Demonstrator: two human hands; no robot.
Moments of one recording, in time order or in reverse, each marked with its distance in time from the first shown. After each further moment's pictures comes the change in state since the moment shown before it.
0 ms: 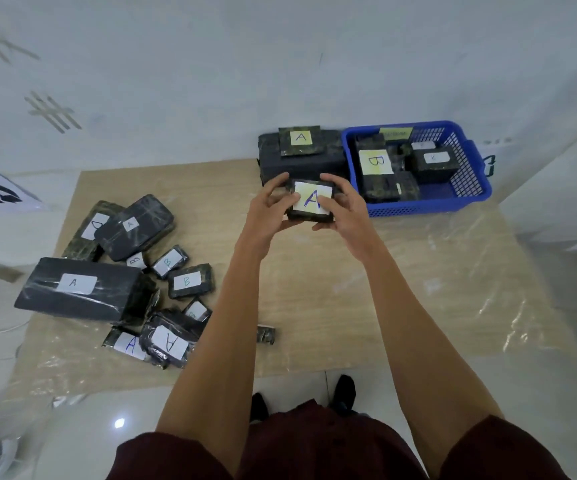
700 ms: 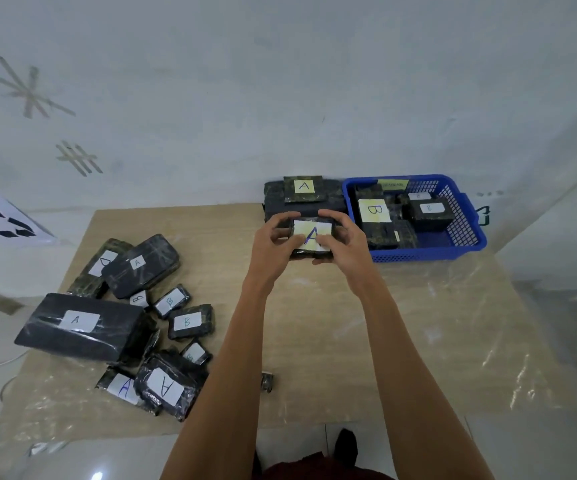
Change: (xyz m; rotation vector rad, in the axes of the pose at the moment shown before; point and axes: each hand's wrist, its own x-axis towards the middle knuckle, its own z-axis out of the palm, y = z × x) left_hand -0.008 0.022 0.010 0.122 0.059 0.201; right_hand 0.004 -0.028 0.007 -0.070 0.026 -0.037
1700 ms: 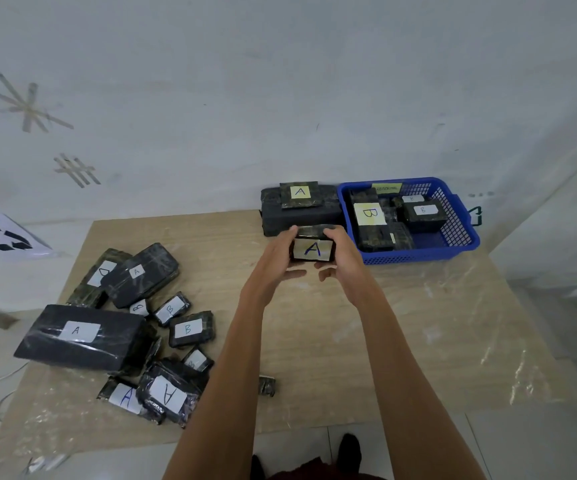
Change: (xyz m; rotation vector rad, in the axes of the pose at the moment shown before) left_hand -0.011 0.008 0.002 0.003 -0.160 -0.244; right_hand -0.013 -0.015 0.014 -0.026 0.076 0.264
